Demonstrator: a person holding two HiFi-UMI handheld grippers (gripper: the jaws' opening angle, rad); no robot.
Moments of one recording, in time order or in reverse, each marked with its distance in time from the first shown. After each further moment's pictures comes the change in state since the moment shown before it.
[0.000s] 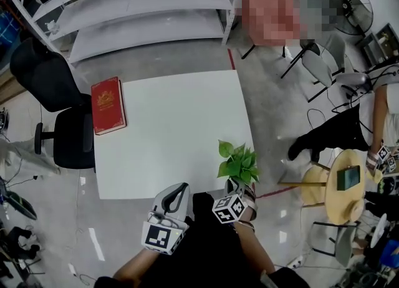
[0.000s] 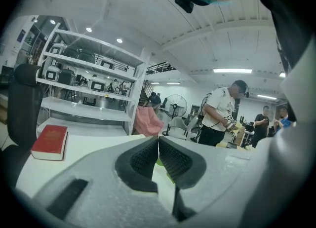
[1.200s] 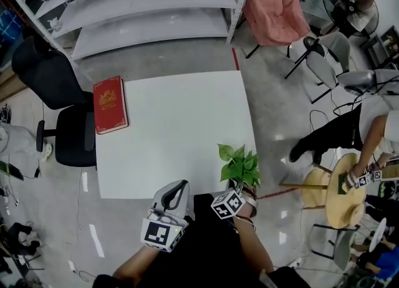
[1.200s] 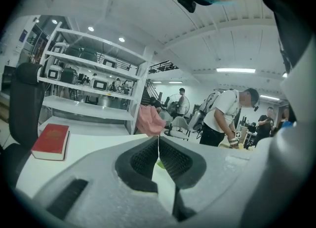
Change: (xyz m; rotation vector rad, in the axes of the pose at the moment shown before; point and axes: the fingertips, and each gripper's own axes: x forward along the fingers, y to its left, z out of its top) left arm 0.015 0.014 0.006 -0.016 -0.014 0.028; right arm 0.036 -0.002 -0.013 -0.121 0.098 -0.003
